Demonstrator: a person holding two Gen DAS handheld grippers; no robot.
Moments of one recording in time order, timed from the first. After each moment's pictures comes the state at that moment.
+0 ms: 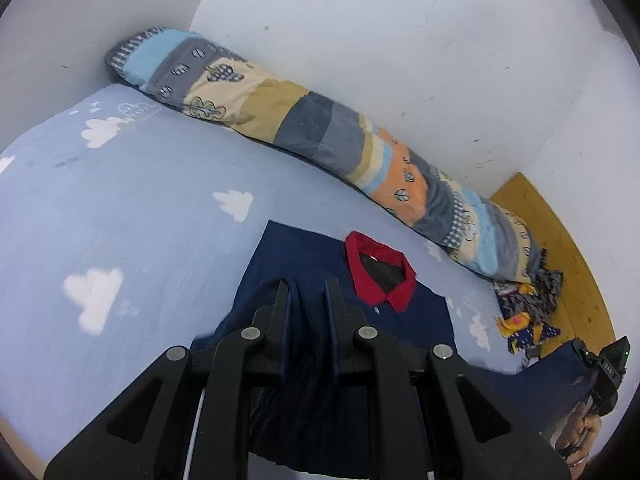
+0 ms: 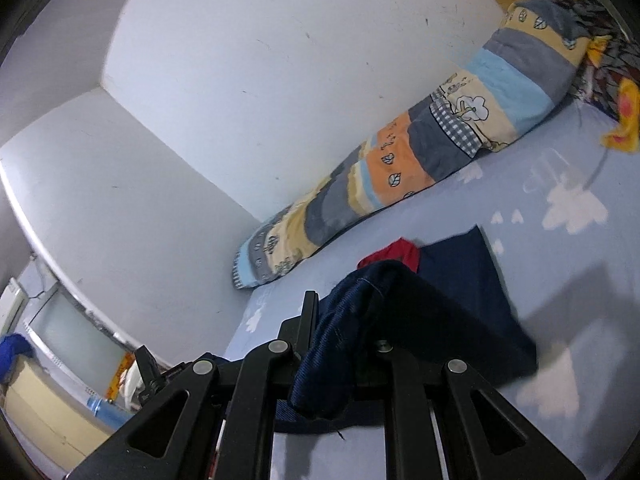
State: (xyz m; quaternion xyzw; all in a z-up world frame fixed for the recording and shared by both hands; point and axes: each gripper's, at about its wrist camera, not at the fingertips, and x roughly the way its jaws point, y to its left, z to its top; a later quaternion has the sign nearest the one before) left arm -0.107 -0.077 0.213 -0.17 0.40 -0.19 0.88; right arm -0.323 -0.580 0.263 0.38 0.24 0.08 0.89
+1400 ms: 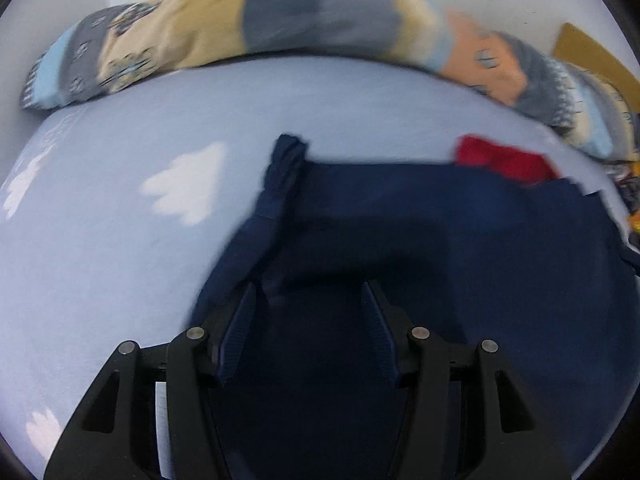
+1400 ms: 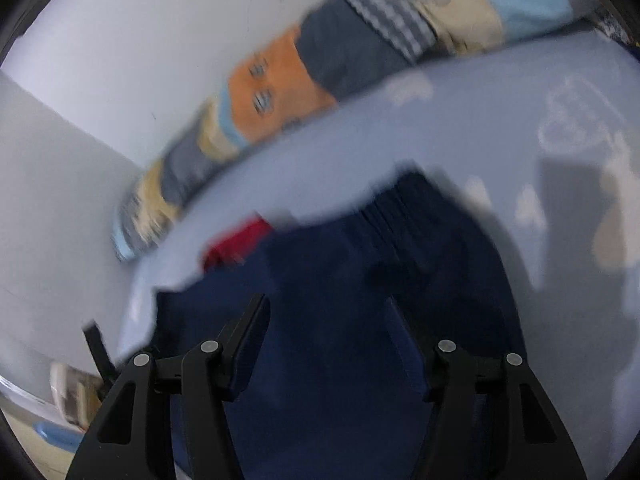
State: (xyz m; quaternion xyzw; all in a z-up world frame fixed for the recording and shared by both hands) left arm 0.058 -0.194 0.037 0.07 0.47 -0.15 0.87; right arm -0.101 -0.632 0.067 0.34 0.43 -0.01 0.83
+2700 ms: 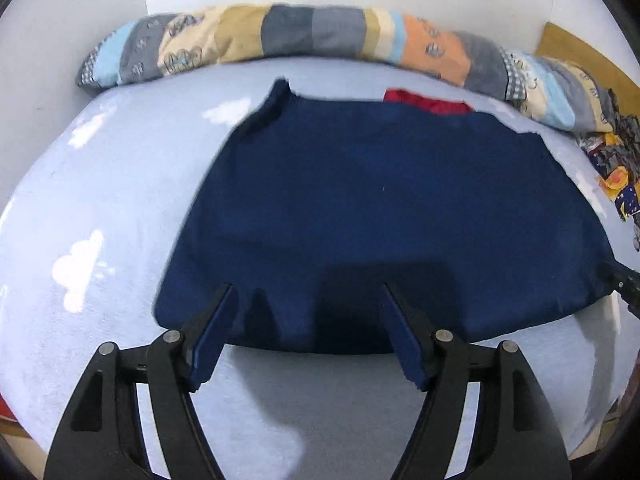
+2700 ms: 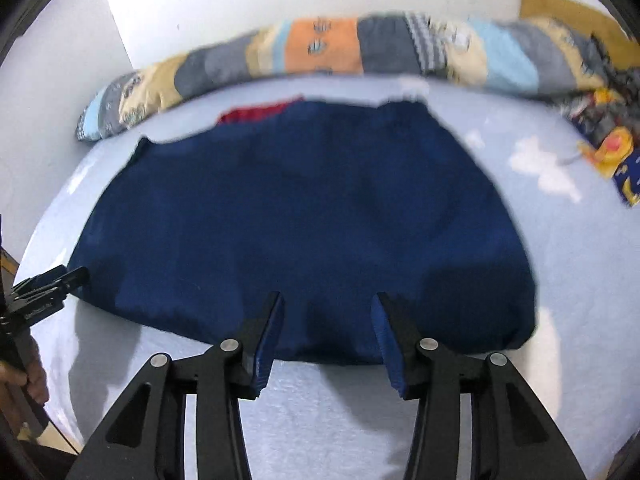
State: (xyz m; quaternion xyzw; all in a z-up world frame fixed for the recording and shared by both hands) left arm -0.142 -0.171 0.087 0.07 0.44 -0.13 0.89; right arm -0.262 -0.462 0.092 0.11 0.44 -0.10 0.89
